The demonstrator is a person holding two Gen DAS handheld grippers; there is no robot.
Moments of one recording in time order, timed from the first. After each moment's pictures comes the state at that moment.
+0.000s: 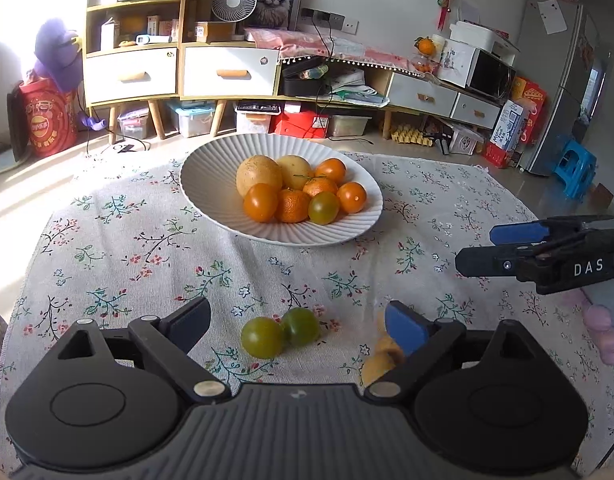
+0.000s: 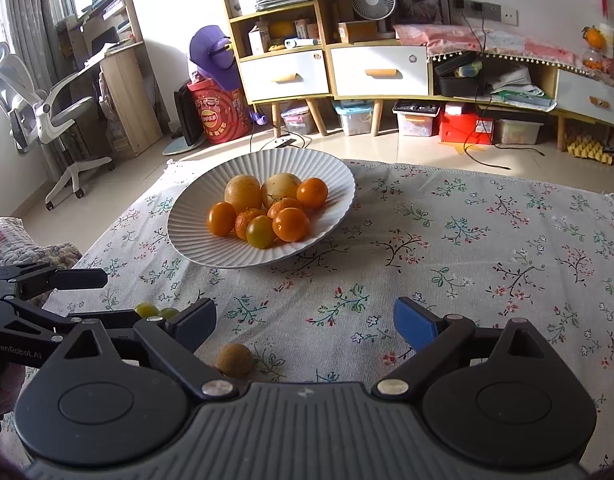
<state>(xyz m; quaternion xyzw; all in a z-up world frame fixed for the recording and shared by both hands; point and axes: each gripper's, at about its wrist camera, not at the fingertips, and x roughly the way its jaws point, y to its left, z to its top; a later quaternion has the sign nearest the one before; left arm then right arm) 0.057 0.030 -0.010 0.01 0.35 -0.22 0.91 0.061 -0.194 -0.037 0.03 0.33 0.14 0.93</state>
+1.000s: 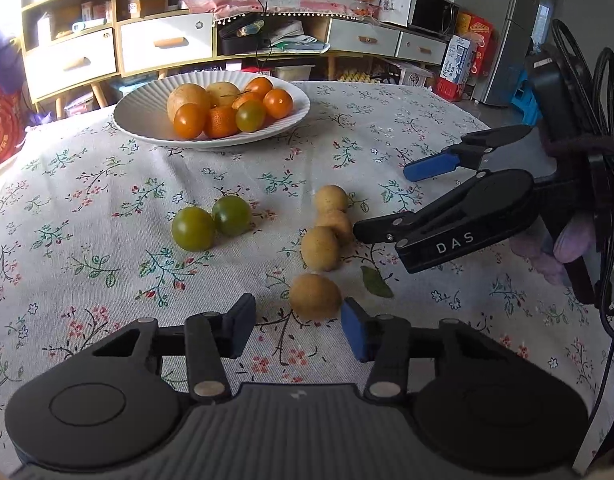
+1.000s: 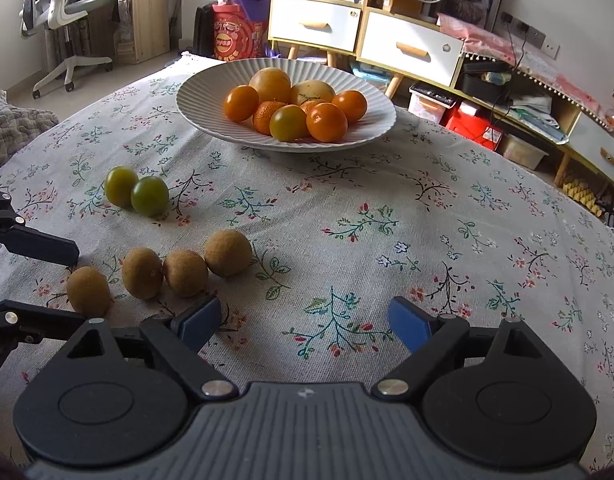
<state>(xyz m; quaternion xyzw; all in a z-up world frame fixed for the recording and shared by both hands) 0.019 0.016 -0.048 0.08 0.39 -0.29 0.87 0.046 -0.152 -0.087 -0.12 0.36 0.12 0.92</state>
